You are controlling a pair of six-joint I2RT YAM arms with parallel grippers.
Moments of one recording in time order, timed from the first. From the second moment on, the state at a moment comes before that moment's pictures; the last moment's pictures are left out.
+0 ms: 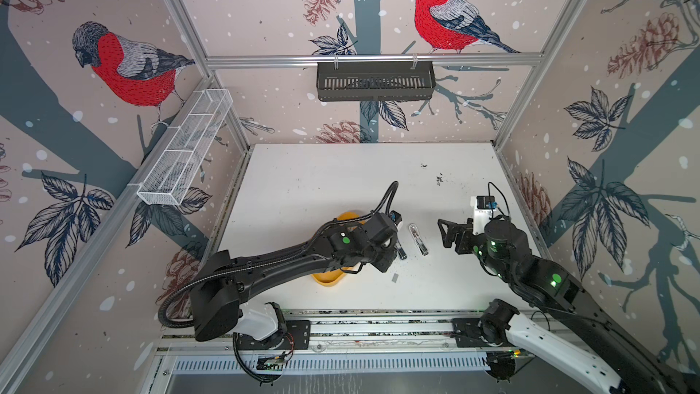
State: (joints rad) left arm -1.04 1.39 1.07 -0.56 0.05 -0.33; right arm 0.74 0.61 0.77 -0.67 0.31 0.50
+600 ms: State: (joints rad) left arm -0.75 1.26 1.16 -0.63 0.55 0.32; right arm 0.89 0.68 0.54 -0.64 0.29 0.88
